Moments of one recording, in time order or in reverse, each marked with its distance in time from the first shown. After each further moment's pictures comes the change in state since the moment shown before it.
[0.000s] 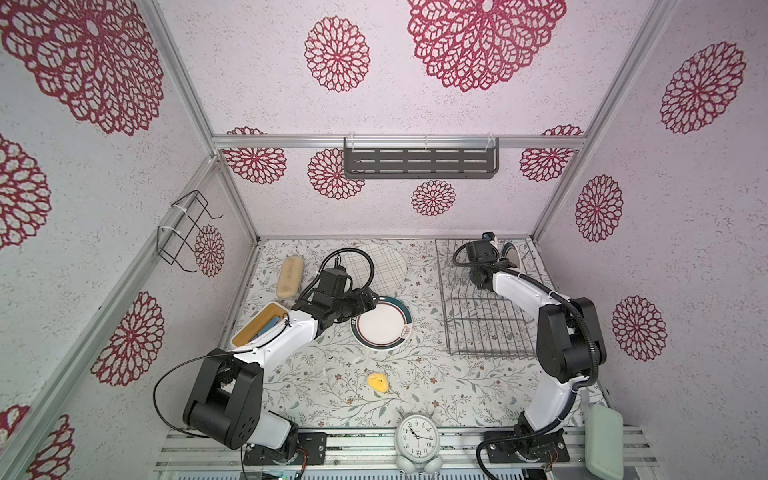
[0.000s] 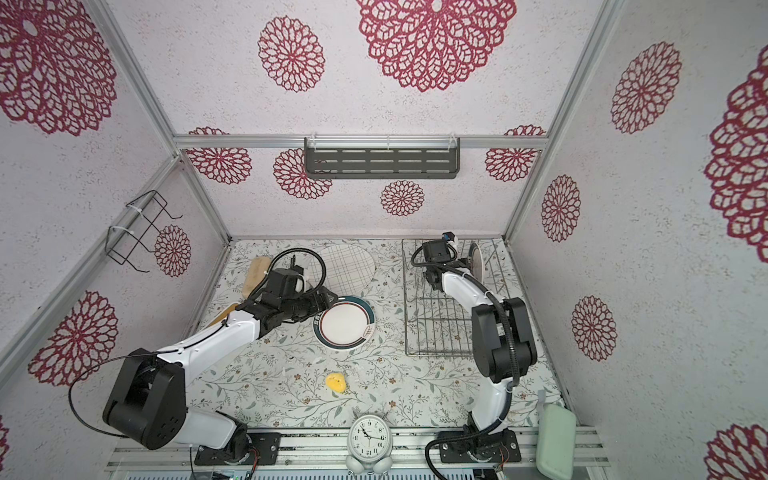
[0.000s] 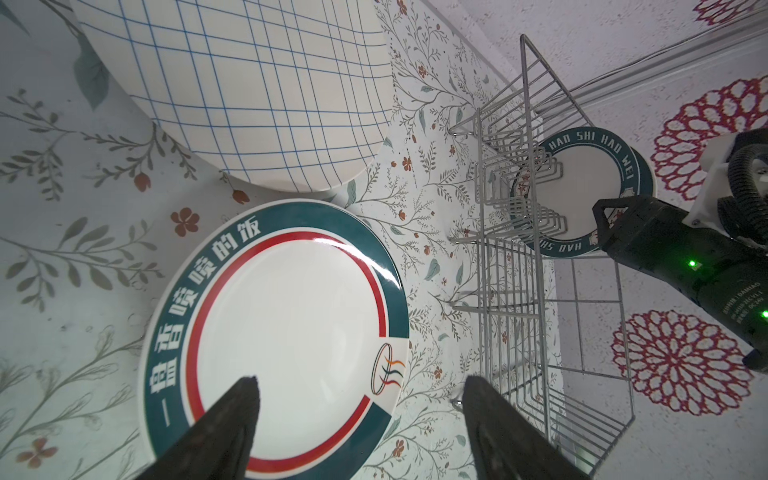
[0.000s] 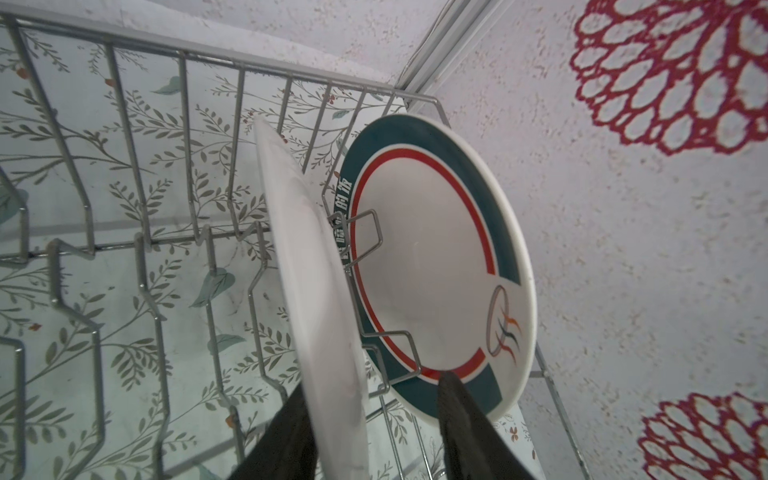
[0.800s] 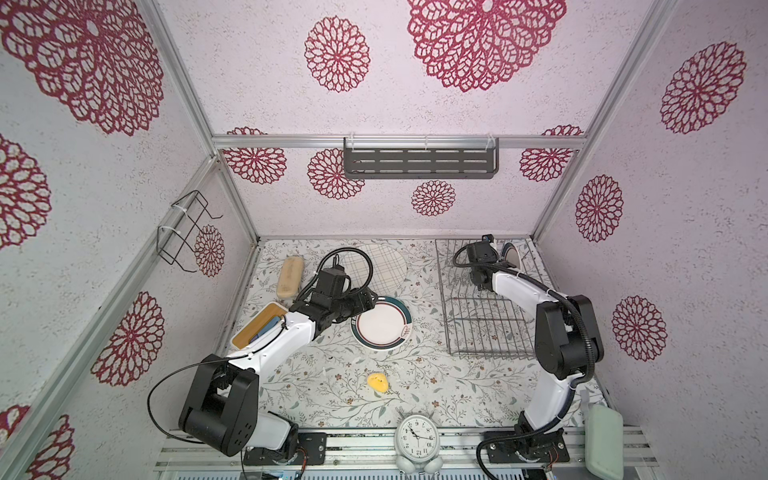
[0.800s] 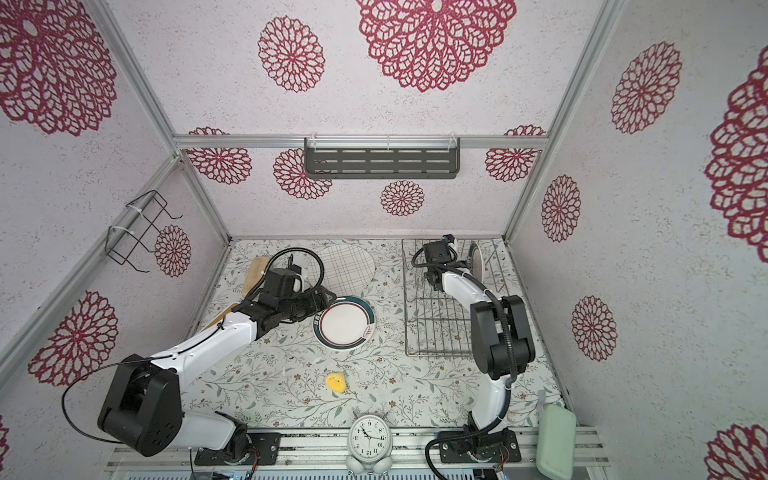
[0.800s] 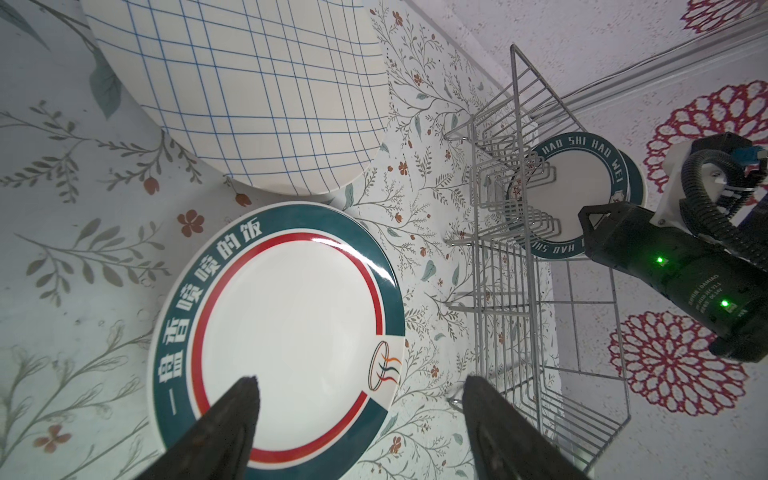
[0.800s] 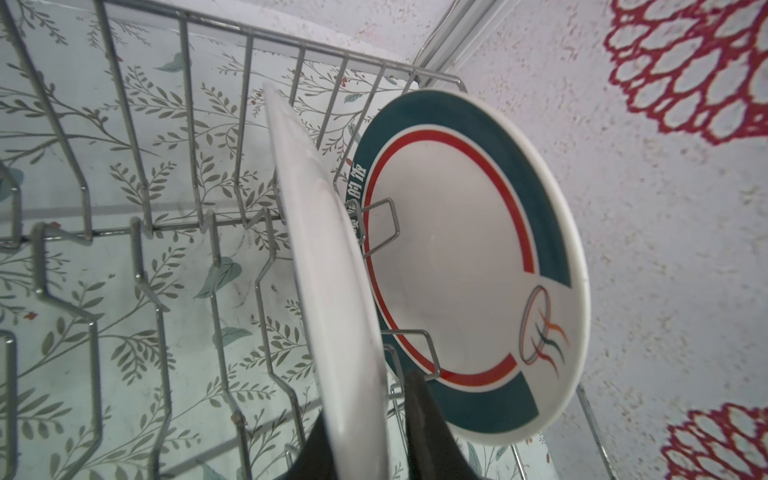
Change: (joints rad) left arm 0.000 -0.035 -0.001 -0.020 -0.012 0.000; right arm -0.007 0.025 0.000 -0.002 -0.042 0.002
